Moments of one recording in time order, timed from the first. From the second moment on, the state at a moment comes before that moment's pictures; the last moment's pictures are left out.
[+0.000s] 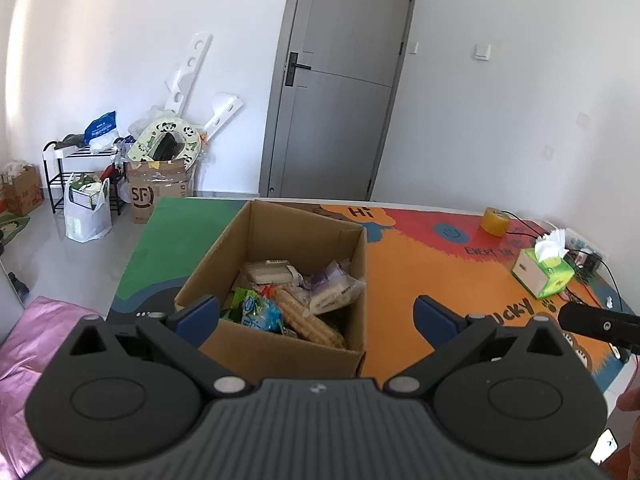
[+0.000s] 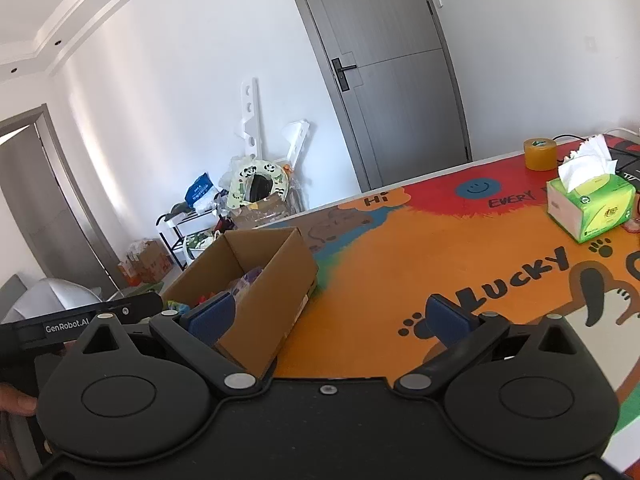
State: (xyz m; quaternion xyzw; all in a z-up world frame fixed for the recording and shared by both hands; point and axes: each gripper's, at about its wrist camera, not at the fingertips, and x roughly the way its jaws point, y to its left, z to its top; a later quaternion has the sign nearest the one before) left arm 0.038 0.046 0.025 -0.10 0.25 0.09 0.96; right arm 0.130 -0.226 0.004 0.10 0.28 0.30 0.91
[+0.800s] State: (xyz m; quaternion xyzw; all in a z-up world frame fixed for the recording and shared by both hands) left arm 0.009 0.035 0.030 -0.06 0.27 0.06 0.96; right arm 0.092 -0.241 0.012 0.07 0.28 0.30 0.91
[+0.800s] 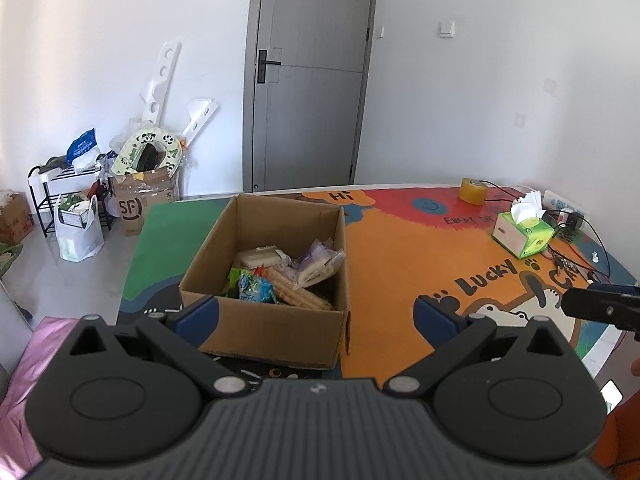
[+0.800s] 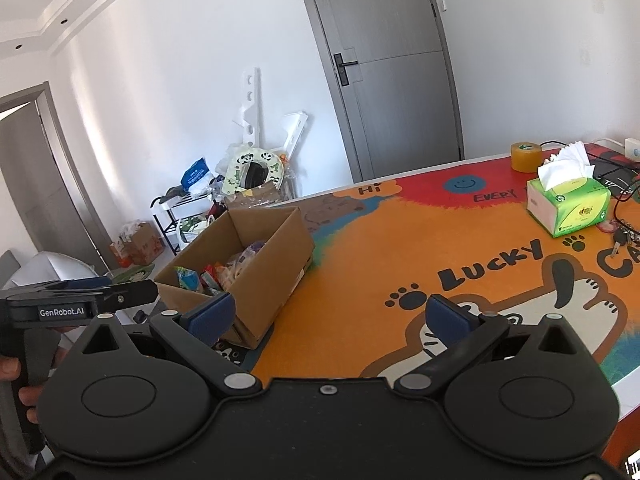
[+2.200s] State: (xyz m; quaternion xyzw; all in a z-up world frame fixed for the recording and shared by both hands) left arm 0.006 0.038 0.030 -0.05 0.28 0.07 0.96; right arm 0.088 -0.237 0.011 0.06 0.29 0.30 0.91
